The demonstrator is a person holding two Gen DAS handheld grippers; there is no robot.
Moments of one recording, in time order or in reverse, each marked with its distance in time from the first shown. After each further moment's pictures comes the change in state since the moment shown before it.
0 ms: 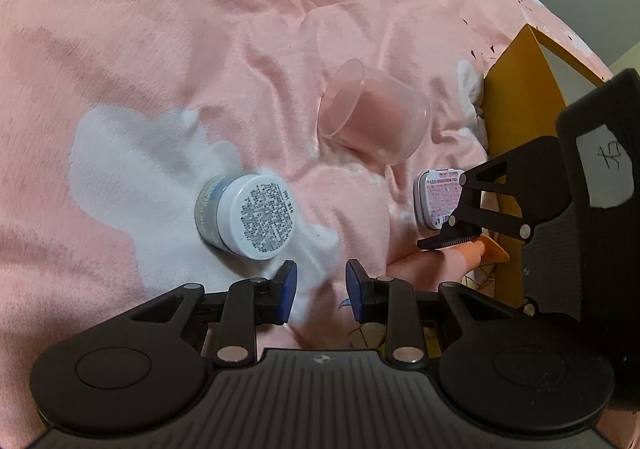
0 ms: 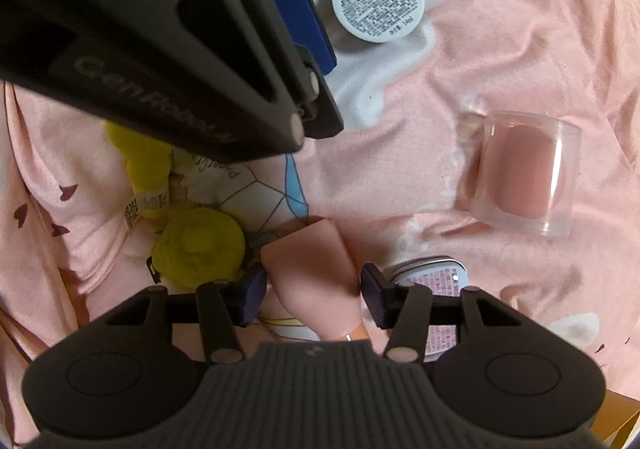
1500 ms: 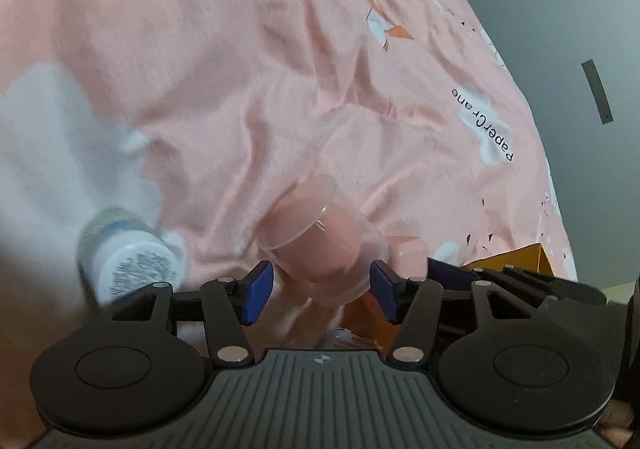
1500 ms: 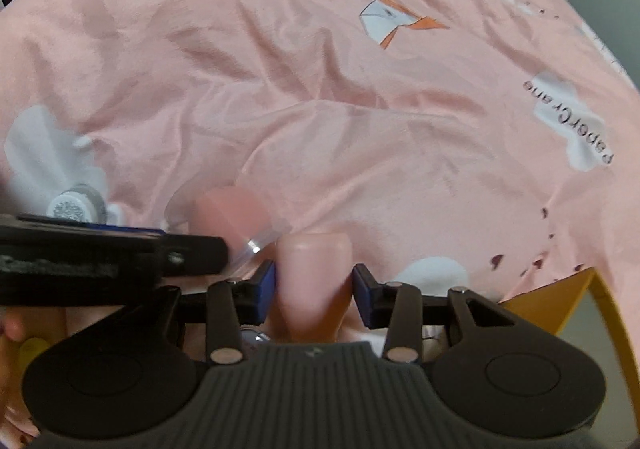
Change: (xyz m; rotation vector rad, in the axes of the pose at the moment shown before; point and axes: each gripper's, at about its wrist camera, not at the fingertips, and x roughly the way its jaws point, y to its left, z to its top) left arm 0.025 -0.005 0.032 -0.631 -0.221 -0.150; right arm -0.043 -0.117 -0.048 0.711 -0.311 -0.162
